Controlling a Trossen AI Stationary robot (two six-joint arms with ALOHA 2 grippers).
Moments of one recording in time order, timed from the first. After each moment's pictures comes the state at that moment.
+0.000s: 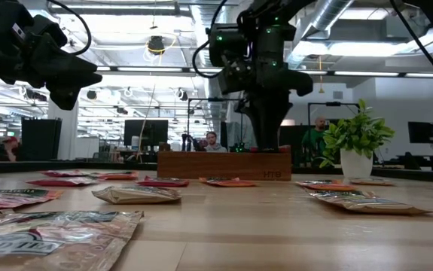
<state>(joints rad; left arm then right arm) 0.00 0.09 0.00 0.05 -0.08 -0.30 -0.13 2.02 1.58 -1.05 -0.09 -0.48</state>
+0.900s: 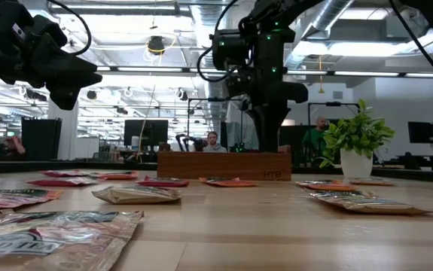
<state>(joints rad) 0.00 0.09 0.00 0.05 -0.08 -0.30 -0.19 2.01 1.58 -1.07 0.03 -0.49</state>
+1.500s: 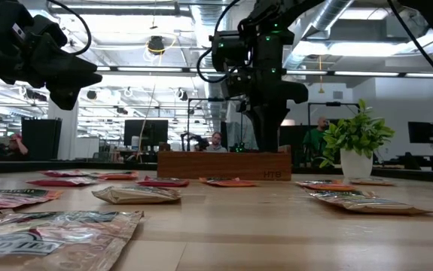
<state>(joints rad) 0.00 0.09 0.00 0.05 -0.08 -0.30 -0.19 2.02 1.58 -1.05 -0.01 -0.53</state>
